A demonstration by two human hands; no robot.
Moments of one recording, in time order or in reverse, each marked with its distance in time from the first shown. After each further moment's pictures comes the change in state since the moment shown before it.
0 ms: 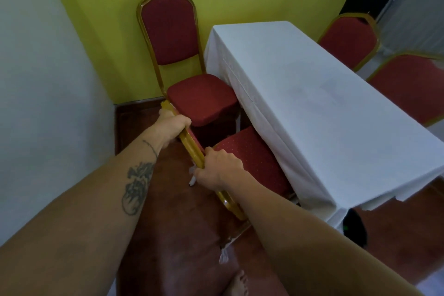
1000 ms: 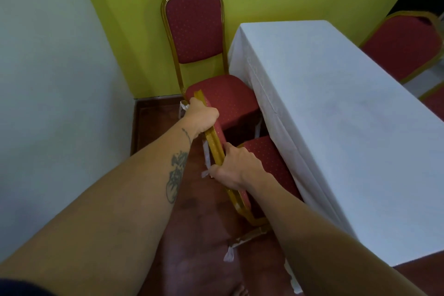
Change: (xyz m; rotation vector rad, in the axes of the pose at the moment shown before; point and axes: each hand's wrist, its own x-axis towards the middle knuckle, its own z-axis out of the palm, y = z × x) left_hand 0.094 0.046 0.039 0.106 0.056 0.018; right_hand 0.089 0.025 -0.038 0.130 -0.043 -0.025
